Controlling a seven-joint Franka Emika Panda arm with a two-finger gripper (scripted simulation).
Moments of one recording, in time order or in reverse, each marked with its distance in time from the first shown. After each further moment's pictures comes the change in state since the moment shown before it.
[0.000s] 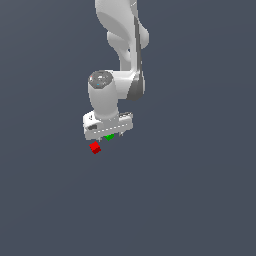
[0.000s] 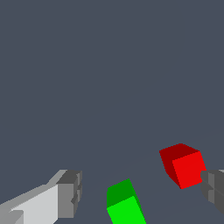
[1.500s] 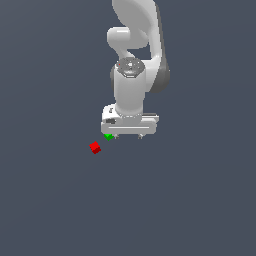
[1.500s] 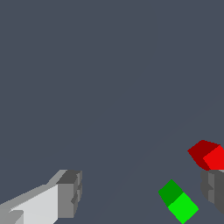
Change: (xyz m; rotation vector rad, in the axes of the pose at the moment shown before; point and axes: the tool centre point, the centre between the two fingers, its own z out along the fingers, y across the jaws) arm 0.058 -0.066 -0.050 -0.009 0.008 0.310
